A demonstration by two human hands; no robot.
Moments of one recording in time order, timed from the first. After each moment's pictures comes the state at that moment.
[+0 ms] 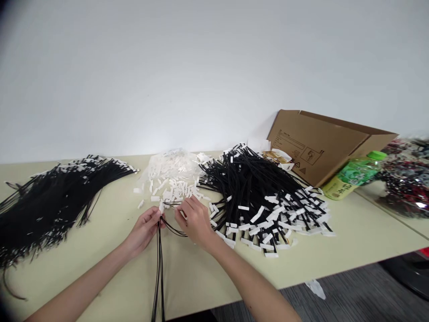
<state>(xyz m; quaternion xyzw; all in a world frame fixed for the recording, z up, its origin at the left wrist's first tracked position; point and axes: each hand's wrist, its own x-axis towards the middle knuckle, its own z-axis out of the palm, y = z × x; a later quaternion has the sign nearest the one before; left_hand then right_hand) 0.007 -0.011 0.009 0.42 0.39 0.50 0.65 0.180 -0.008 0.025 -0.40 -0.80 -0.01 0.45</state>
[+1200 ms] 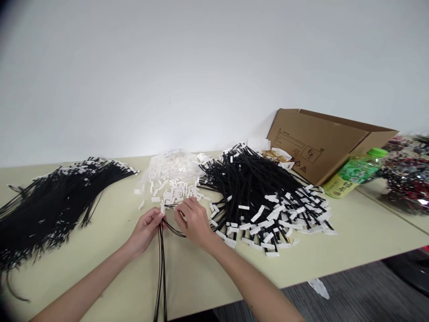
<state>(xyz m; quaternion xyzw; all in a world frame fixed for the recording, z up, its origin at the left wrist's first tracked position) 0.005 -0.010 0.004 0.49 0.42 0.48 0.59 0.176 -0.010 0.024 -0.39 -0.80 0.02 0.45</state>
